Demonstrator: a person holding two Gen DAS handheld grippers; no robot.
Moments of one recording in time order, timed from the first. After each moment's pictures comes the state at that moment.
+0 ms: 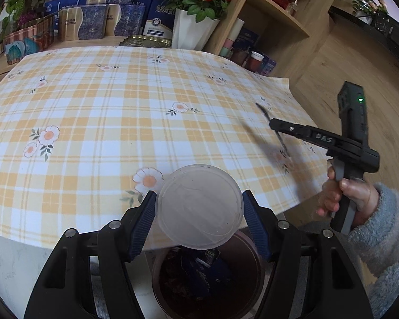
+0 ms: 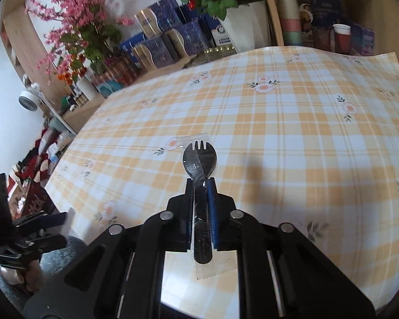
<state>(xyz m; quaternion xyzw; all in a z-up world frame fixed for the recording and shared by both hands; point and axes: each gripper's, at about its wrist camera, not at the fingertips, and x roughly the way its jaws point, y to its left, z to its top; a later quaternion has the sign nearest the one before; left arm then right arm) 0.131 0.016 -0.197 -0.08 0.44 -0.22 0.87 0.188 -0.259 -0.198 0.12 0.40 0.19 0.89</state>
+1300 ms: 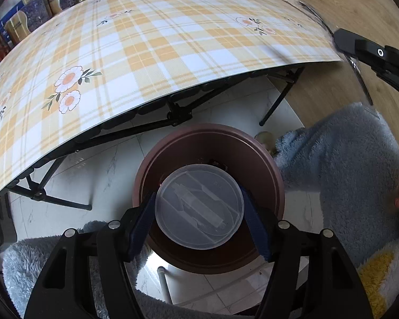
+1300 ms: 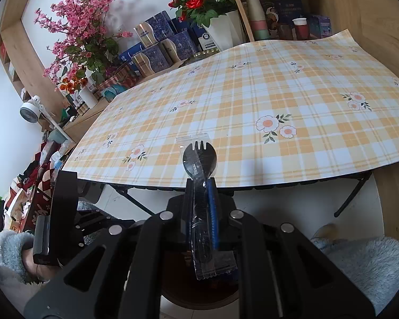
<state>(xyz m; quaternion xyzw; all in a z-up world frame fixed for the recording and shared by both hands) 0.059 -0.061 -0.282 0.11 0.55 -0.25 0.79 0.015 -0.270 -0.202 0.15 0.38 0.15 0.90</state>
